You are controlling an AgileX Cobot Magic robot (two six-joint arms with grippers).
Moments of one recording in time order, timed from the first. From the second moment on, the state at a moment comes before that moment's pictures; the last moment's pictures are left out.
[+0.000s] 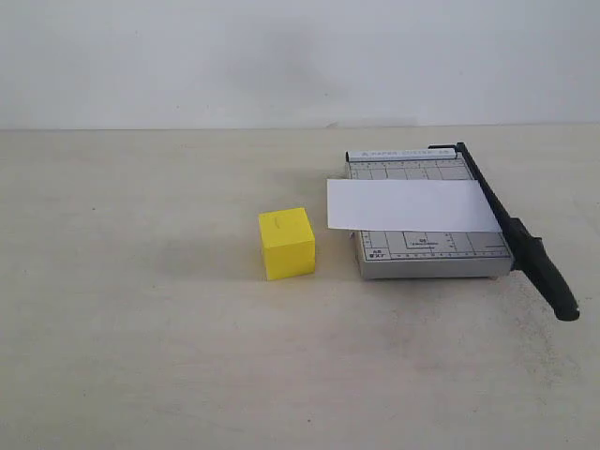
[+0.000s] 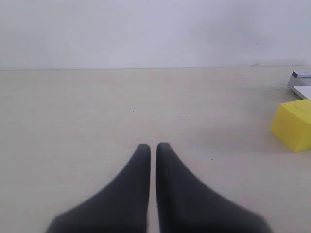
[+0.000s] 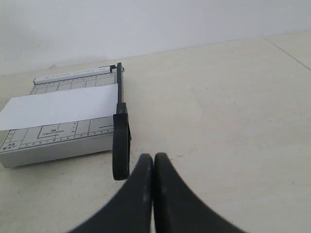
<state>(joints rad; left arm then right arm) -0.02 0.00 0.00 -0.18 0.29 0.16 -0.06 0.00 0.00 0.02 0.33 0.11</state>
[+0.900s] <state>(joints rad) -0.02 0.00 0.00 -0.18 0.29 0.16 -0.06 0.00 0.00 0.11 -0.08 0.05</state>
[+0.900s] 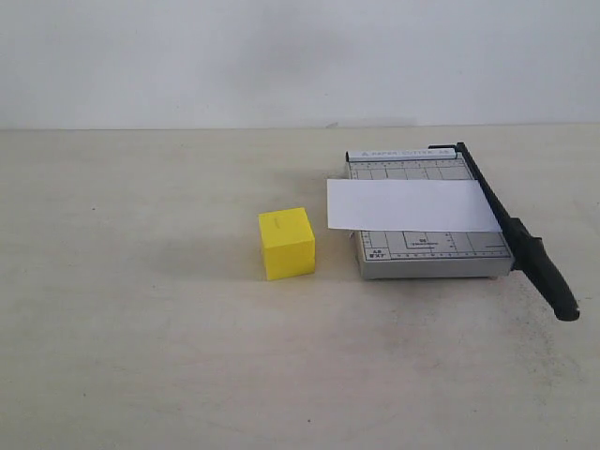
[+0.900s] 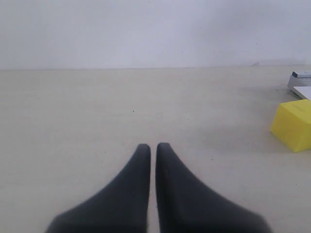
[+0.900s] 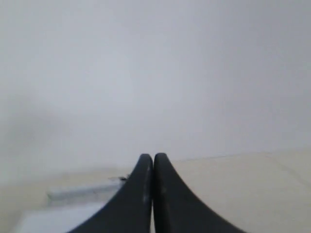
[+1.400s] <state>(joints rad) -0.02 0.00 0.00 -0.18 0.29 0.16 -0.06 0.00 -0.01 0.26 -0.12 0.41</state>
